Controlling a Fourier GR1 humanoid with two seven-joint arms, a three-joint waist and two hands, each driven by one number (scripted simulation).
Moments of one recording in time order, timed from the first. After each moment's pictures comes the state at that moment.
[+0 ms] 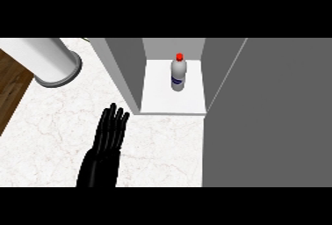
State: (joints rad) left arm -0.01 0.30 -0.67 -1.82 0.49 0.55 -0.42; right arm 0.85 -0.29 0.16 -2.40 -0.36 0.74 -0.09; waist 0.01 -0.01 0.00
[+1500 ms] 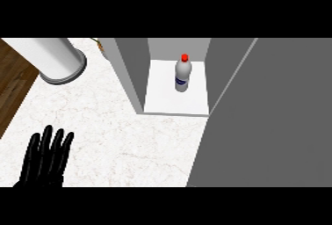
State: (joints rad) left arm 0.32 0.53 -0.46 -2.02 0.65 0.34 -0.53; right arm 0.30 -0.10 0.69 -2.46 0.07 0.50 0.38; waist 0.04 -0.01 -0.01
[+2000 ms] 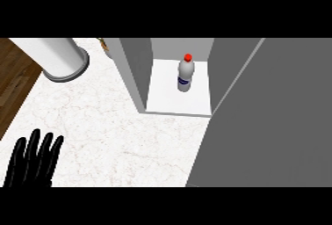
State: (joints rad) left arm 0.37 0.59 -0.41 -2.04 0.70 0.26 -0.55; right arm 0.13 -0.16 0.74 -2.45 0.09 0.48 0.45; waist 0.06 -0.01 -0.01
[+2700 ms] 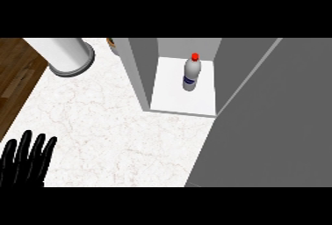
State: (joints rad) left arm 0.39 0.61 -0.36 -2.05 0.72 0.20 -0.57; right arm 0.09 -0.18 0.73 -2.44 0.04 0.49 0.46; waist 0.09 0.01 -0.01
